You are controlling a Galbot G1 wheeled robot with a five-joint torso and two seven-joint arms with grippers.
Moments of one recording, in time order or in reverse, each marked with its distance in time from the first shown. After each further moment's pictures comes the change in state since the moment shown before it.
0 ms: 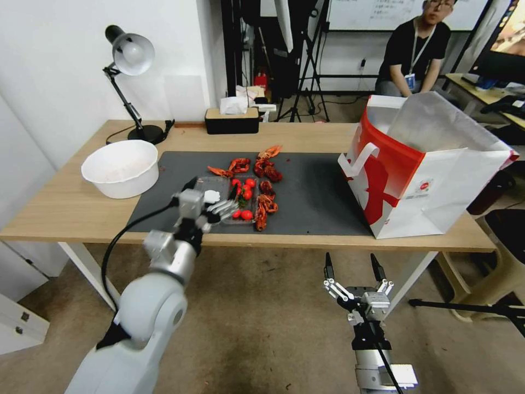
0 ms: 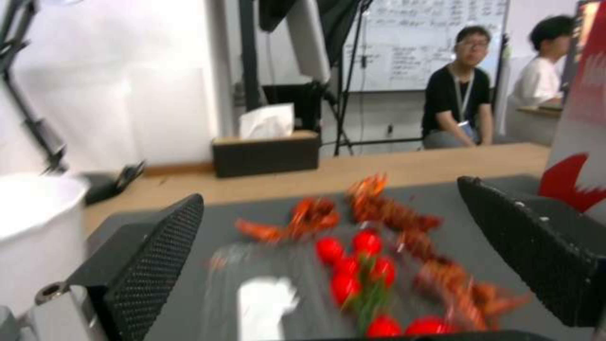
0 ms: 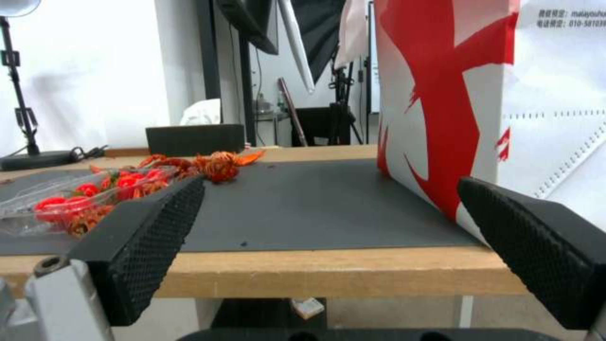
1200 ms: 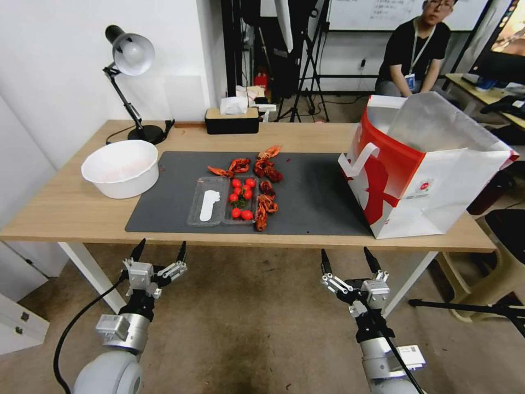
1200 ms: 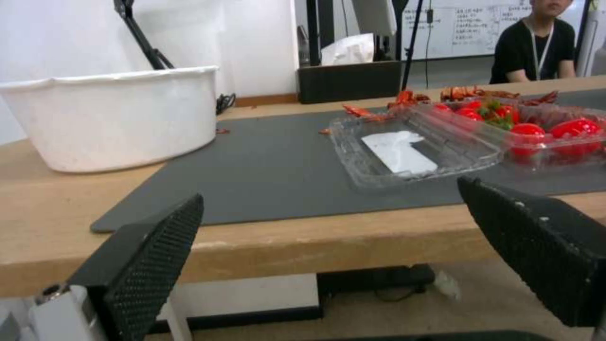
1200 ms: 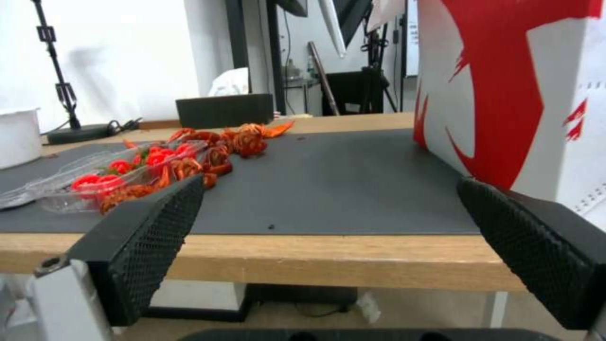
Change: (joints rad) left arm 0.251 -0.044 -0.192 0.222 0.039 -0.386 0.122; right arm 0.025 -0.054 0.025 0.055 0.127 -0.172 -0.106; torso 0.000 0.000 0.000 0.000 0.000
